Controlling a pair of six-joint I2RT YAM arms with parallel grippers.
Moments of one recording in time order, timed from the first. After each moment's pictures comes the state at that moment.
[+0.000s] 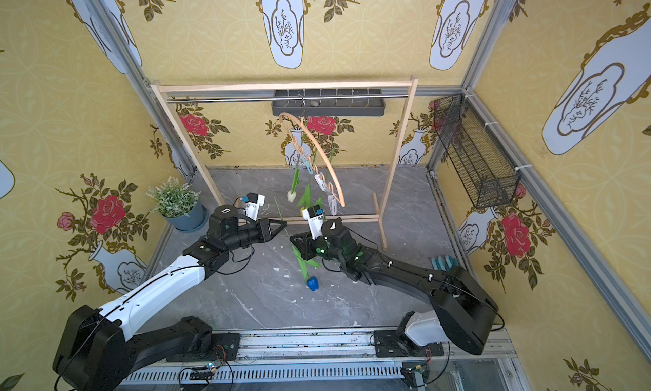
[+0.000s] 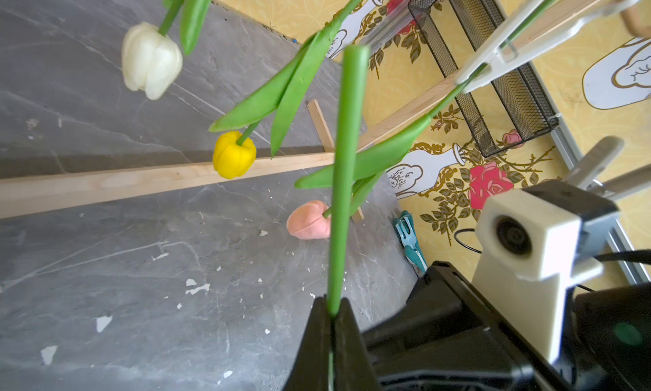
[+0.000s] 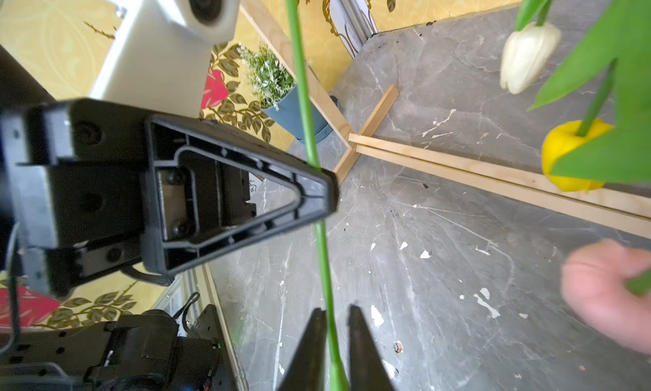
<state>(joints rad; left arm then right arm) -0.47 1.17 0.72 0.06 0.49 -0.68 0.91 1.34 0.71 0.31 -0.26 0.57</state>
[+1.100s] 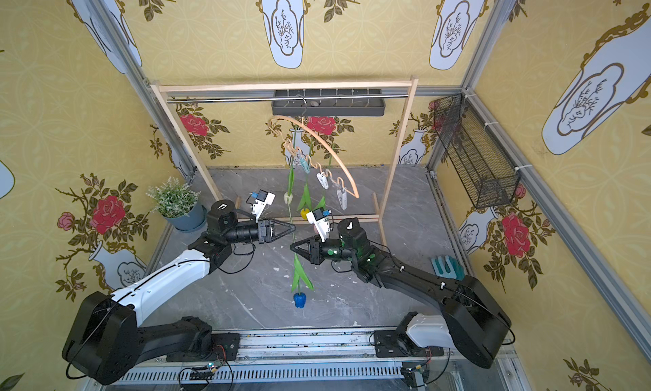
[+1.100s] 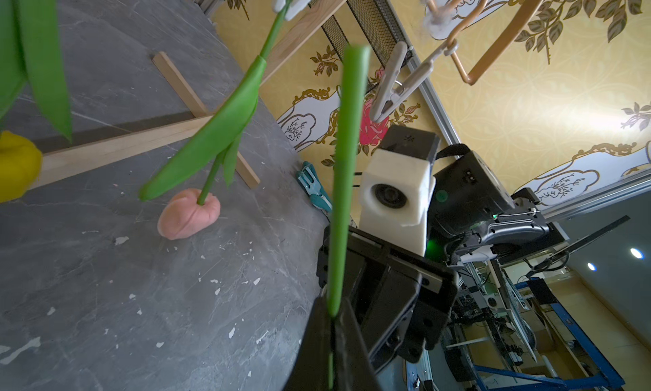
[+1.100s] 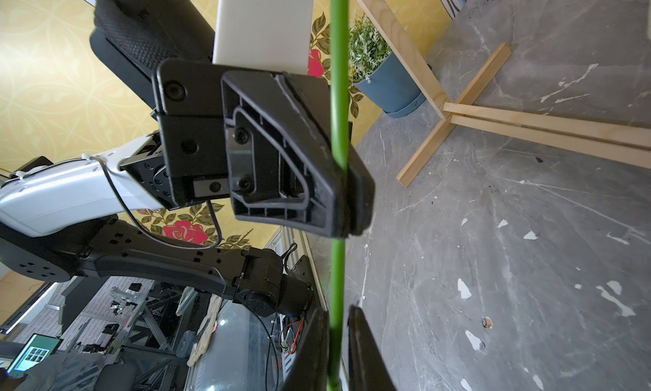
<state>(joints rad) -0.45 1.25 0.72 0.32 0.97 -0.76 0.86 1.27 0.66 0.39 -0.62 0.67</state>
